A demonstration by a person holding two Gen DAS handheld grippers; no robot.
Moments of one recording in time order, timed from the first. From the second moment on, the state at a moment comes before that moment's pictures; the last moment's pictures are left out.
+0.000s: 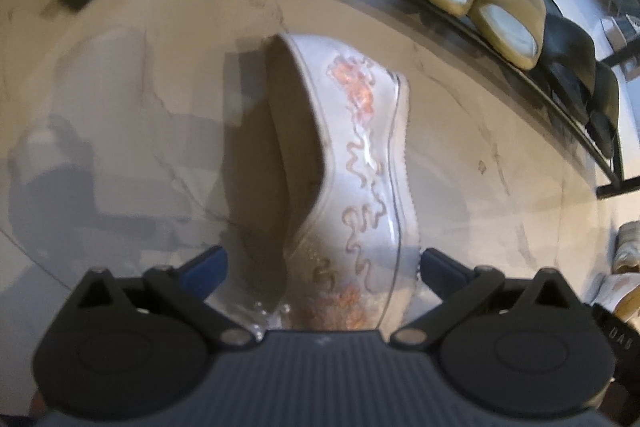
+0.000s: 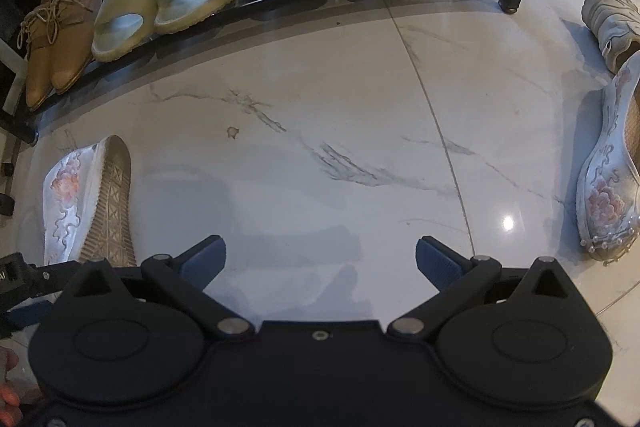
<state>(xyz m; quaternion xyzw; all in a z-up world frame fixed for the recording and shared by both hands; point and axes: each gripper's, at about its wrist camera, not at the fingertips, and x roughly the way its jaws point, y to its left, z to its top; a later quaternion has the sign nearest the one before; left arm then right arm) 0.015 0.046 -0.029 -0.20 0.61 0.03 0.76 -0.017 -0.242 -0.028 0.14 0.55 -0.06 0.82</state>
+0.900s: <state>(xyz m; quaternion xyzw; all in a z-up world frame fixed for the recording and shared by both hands) 0.014 0.072 -0.054 -0.38 0.59 0.01 0.71 -0.017 -0.242 -0.028 0.15 0.55 -0.07 0.82</state>
